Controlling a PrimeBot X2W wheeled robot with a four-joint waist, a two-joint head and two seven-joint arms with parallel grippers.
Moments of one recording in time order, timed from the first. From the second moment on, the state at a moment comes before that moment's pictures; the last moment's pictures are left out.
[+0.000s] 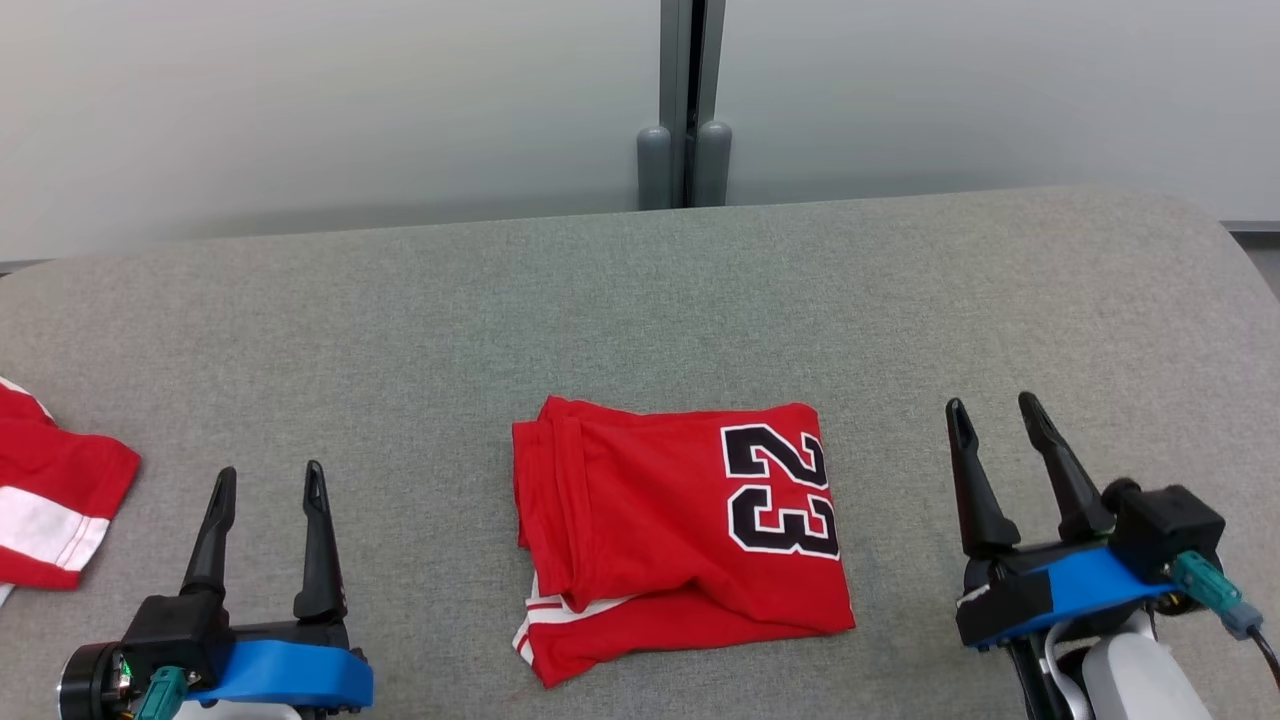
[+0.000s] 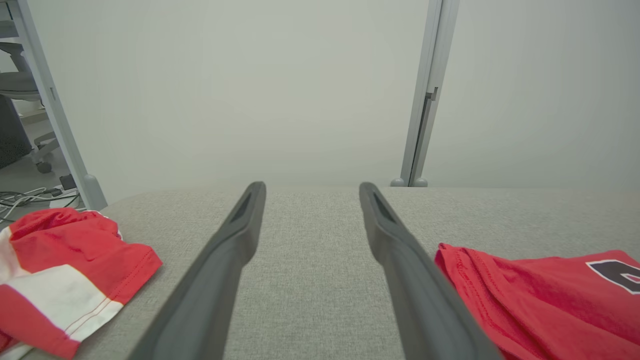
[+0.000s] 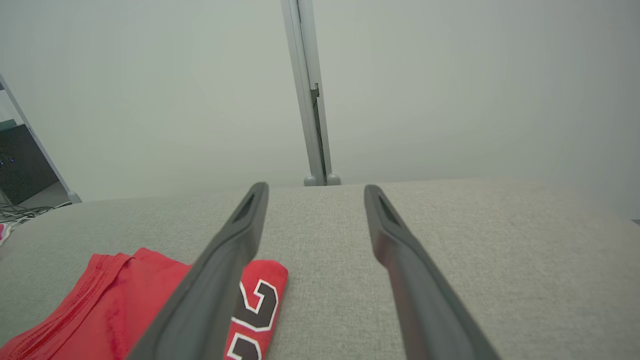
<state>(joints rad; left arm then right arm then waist) -0.03 0.05 0.10 0.19 -0.06 -0.12 -0.26 -0.22 -0.09 0.05 0.30 0.24 0.13 -0.26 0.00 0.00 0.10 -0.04</state>
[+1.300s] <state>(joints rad) 0.04 0.07 0.05 0.20 -0.05 -0.13 -0.26 -0.06 -0.05 -0.04 0.31 0.19 0.13 -0.26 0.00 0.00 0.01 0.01</state>
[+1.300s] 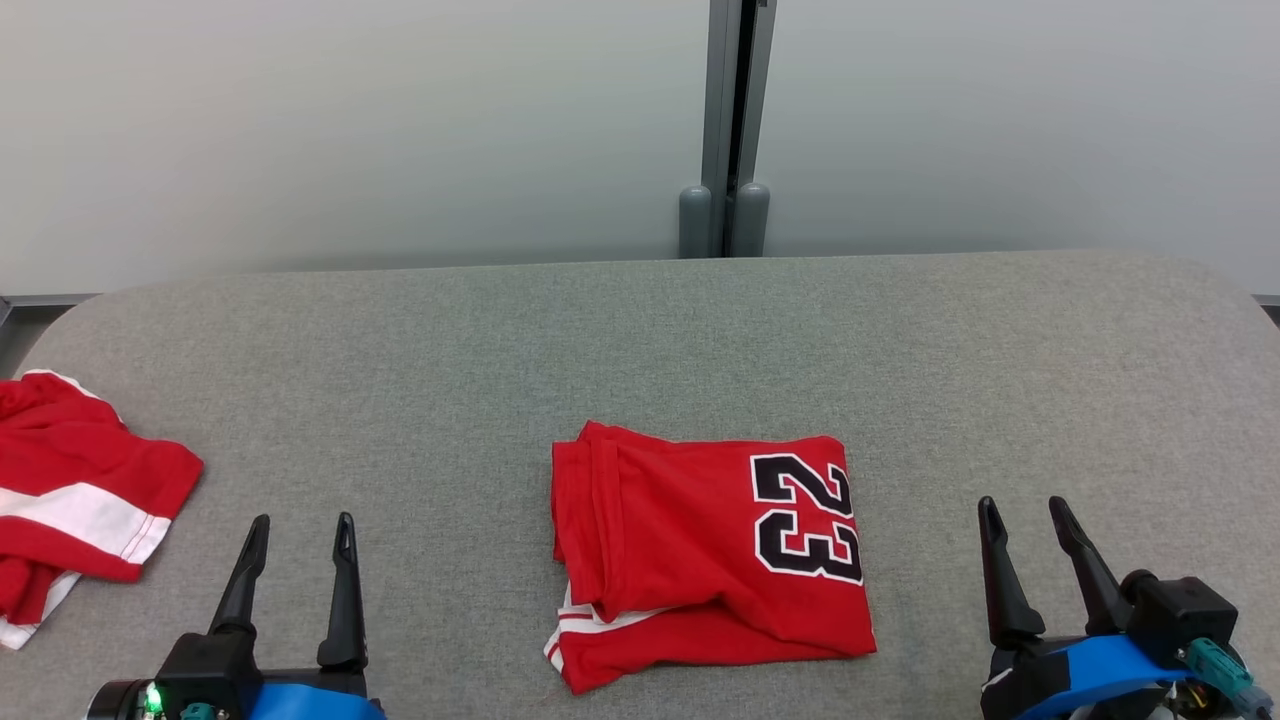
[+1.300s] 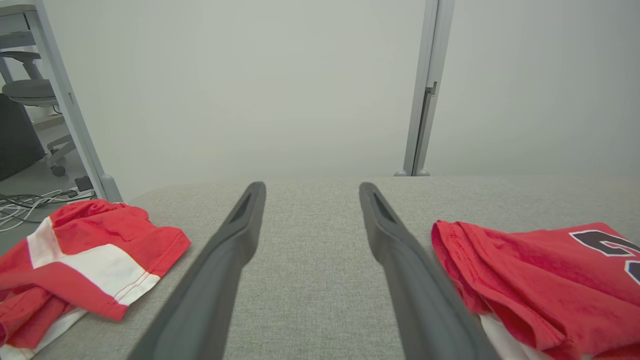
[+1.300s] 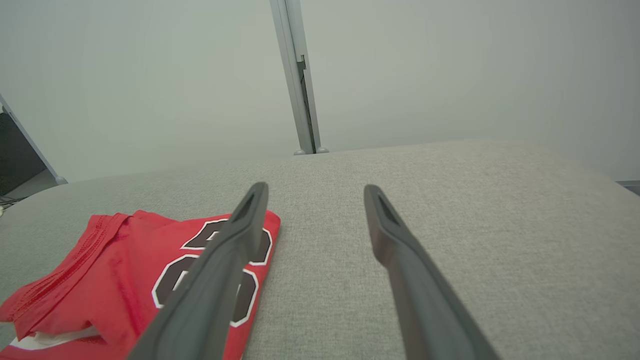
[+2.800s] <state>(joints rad) -0.07 0.07 0.03 0.22 -0.08 -0.13 -0.26 -0.46 -0.05 0.21 0.97 0.27 0.13 -0.26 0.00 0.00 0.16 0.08</state>
